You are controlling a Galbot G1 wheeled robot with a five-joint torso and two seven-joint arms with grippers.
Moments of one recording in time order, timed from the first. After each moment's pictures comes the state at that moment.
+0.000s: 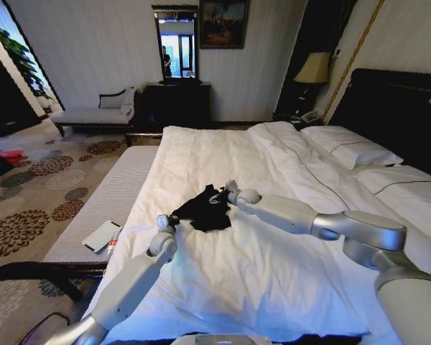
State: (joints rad) left arm 0.84 -1.13 0.06 -1.63 -0.87 0.30 -0.71; right arm 0.09 1.10 -1.06 1.07 1.15 -0.22 0.07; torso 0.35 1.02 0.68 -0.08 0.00
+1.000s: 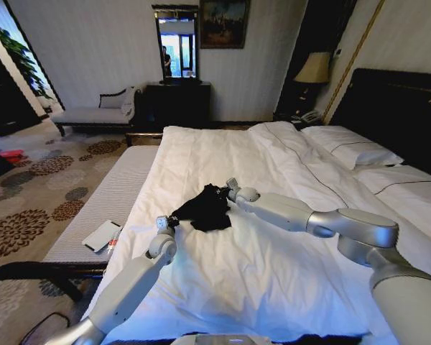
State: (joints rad) left arm 0.85 -1.12 0.06 -1.64 -0.86 0.29 -0.72; right arm 0.11 1.07 -1.05 1.11 1.17 -0.20 0.13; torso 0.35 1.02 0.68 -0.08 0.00
